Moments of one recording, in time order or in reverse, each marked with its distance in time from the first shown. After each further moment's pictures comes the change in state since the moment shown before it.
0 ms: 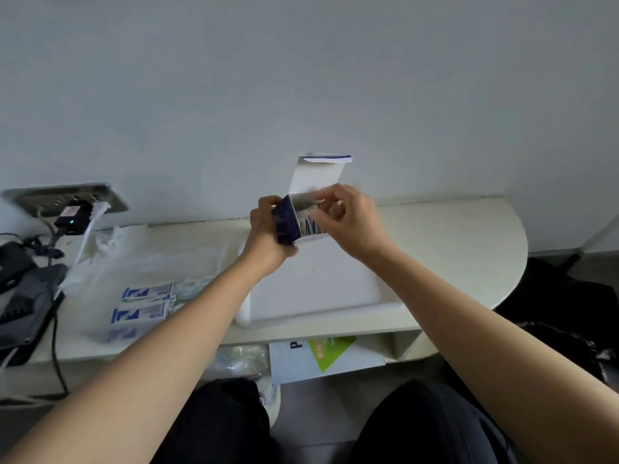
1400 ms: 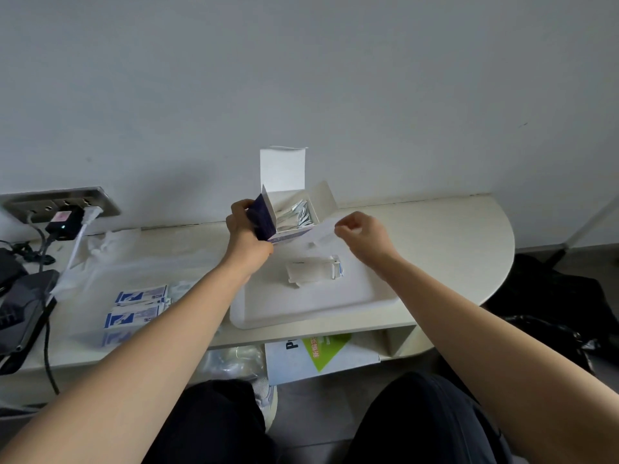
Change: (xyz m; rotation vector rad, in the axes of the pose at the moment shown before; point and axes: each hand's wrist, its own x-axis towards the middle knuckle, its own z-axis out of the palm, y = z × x) left_hand -0.004 -0.004 -0.015 -0.027 0.098 -0.124; right_hand -0.016 0.042 -0.006 0.074 -0.046 0.460
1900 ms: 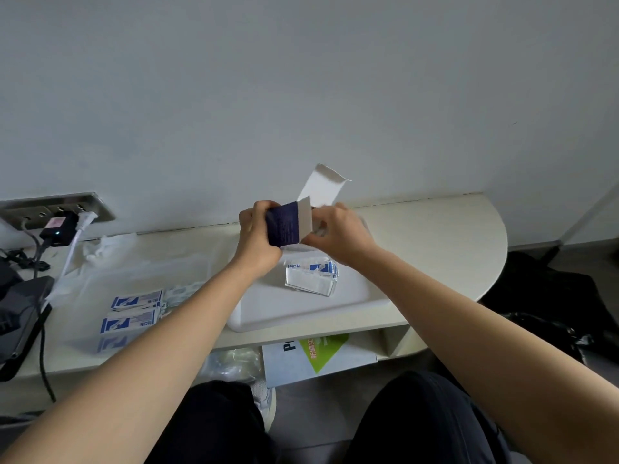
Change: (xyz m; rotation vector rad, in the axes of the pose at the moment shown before) left_hand -0.010 0.017 0.014 0.215 -0.092 0.191; right_hand -0.007 -0.036 0.007 -0.416 -0.062 -0.446
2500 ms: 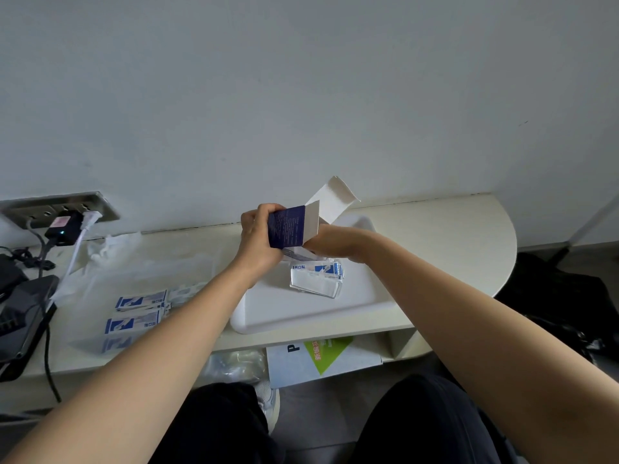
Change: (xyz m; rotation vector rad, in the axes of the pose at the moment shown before) left_hand 0.000 -0.003 -0.004 -0.045 -0.026 -0.003; right_hand 0.015 -0.022 0.000 0.355 -0.594 0.176
